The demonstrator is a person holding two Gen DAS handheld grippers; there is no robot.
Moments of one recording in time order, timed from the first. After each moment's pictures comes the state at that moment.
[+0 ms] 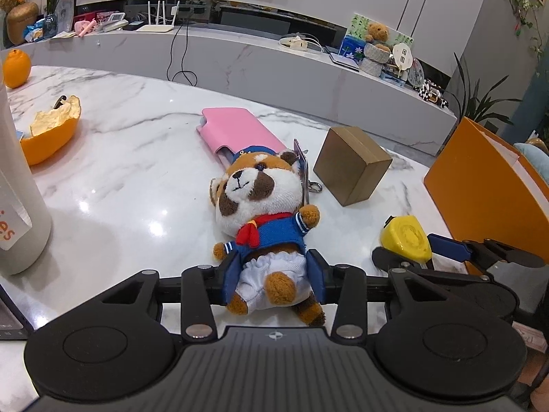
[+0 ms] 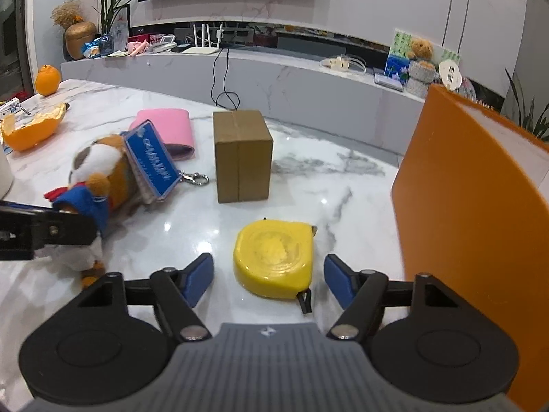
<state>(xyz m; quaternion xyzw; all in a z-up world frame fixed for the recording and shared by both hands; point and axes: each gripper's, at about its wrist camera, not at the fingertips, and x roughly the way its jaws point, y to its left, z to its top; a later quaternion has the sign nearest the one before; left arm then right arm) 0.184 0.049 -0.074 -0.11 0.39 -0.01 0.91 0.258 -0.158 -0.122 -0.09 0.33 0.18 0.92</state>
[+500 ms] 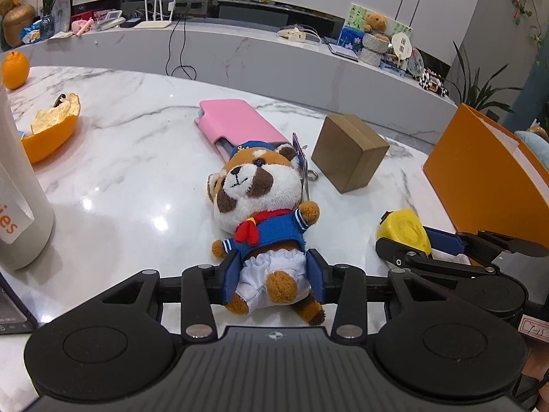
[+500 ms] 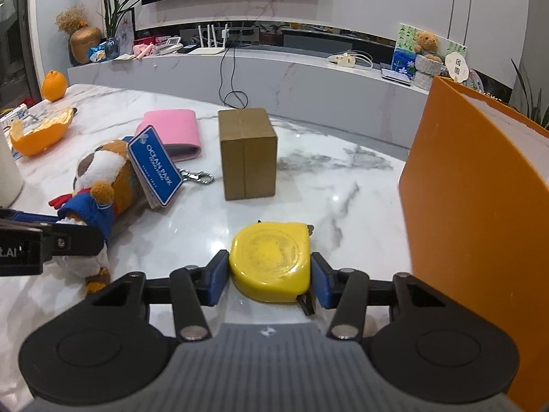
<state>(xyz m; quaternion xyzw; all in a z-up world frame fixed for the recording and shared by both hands) 0.179 0.044 -0.074 -0.10 0.40 -0.01 0.91 0.252 -0.160 -0.119 -0.09 0.34 0.20 0.91</state>
